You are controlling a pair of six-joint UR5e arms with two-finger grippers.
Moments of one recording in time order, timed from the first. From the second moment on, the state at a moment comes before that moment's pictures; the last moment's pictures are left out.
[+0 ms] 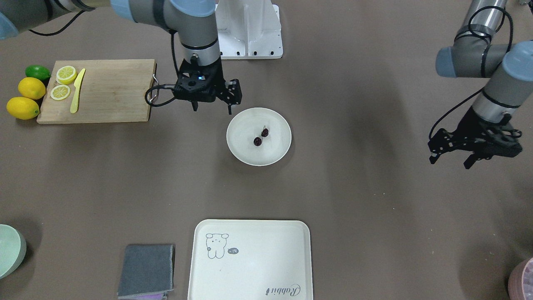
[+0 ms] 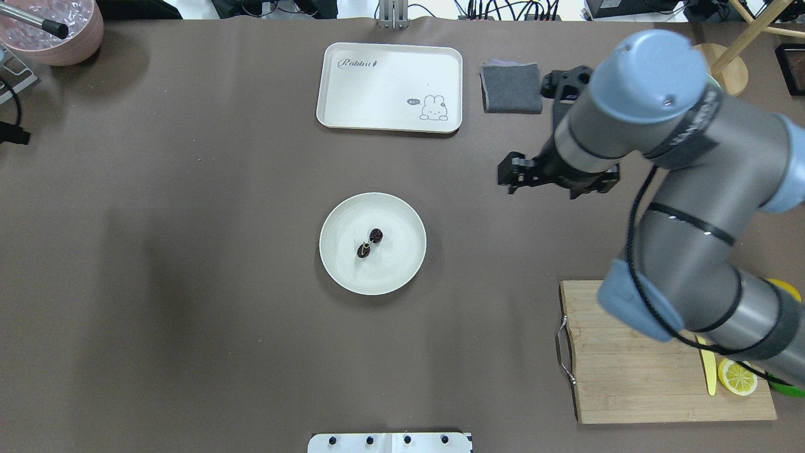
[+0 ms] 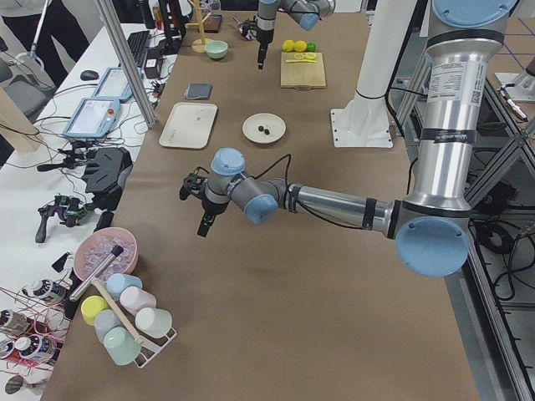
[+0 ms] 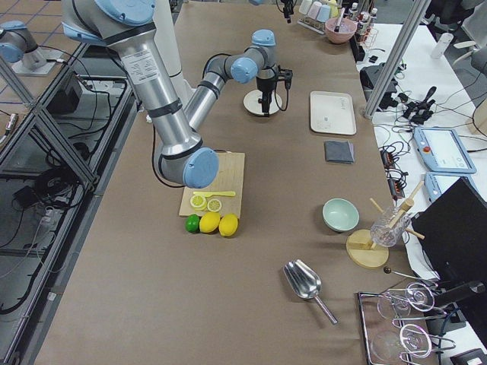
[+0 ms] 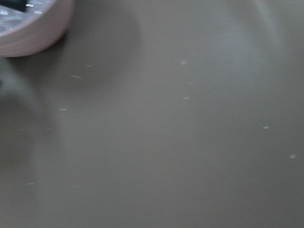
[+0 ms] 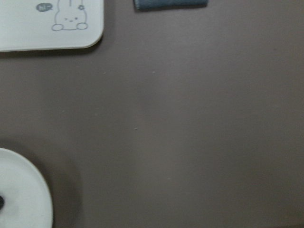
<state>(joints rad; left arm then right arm) -1.28 -1.61 -1.64 -2.09 -2.10 -0.37 0.79 -1.15 2.04 -1.80 1.98 1.04</state>
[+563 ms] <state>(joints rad) -1.51 -1.55 -1.64 -1.88 -2.22 -0.08 1.24 -1.47 1.97 -1.80 2.22 0.30</state>
